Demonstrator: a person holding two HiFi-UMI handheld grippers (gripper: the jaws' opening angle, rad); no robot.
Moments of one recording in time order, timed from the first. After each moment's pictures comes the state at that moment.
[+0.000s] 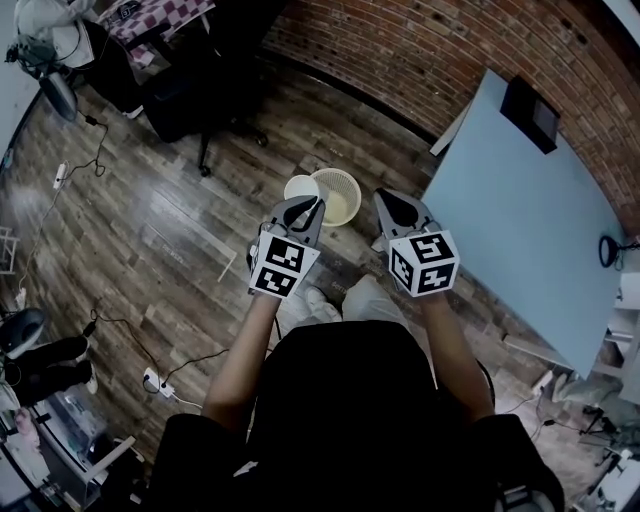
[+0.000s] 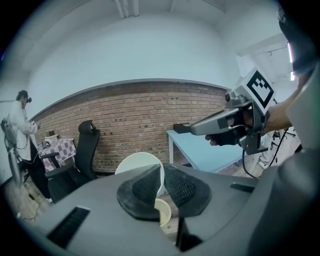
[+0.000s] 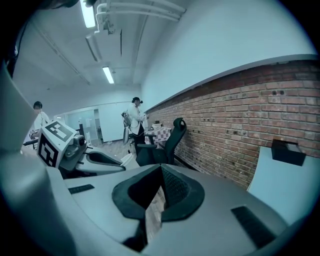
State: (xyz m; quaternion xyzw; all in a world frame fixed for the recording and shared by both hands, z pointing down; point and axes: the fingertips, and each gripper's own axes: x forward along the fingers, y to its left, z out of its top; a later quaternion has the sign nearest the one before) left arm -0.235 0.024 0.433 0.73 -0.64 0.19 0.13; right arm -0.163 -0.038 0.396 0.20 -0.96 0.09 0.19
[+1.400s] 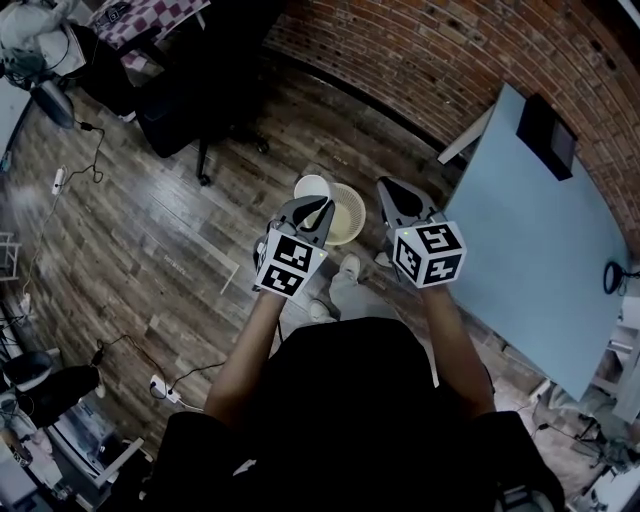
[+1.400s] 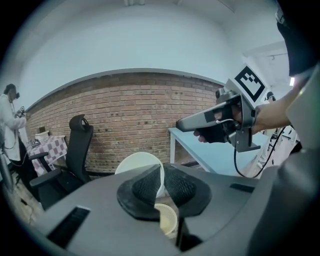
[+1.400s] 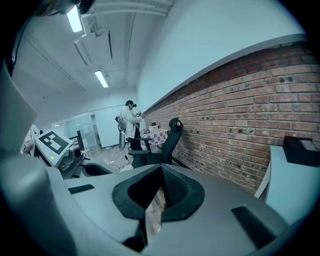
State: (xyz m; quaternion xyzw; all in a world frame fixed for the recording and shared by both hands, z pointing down) left arm -0.287 -0.086 0.453 0.75 -0.61 0.20 0.15; right arm -0.239 -0.157 0.403 0.20 -0.96 0.12 0.18
